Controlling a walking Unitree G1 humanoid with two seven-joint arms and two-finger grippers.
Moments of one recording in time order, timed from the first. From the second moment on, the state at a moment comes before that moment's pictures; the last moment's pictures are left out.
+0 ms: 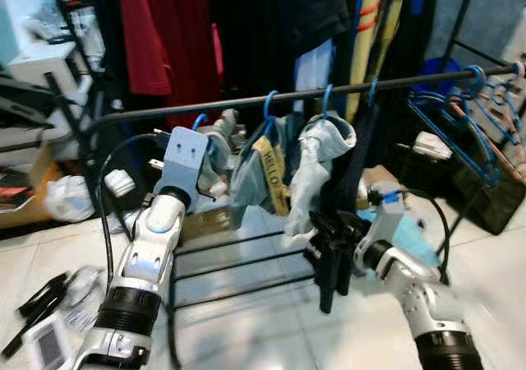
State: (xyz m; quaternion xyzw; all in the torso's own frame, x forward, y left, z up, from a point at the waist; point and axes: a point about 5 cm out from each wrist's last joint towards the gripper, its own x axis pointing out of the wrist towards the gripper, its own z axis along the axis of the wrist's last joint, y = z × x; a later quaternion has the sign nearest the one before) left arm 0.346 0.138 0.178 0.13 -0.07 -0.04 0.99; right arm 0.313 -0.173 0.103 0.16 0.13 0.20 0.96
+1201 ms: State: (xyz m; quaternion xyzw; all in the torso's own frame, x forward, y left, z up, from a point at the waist) left arm 0.357 0.153 0.160 0.05 0.01 0.07 1.00; right arm 0.312 -0.174 0.101 0.16 0.14 0.20 0.96
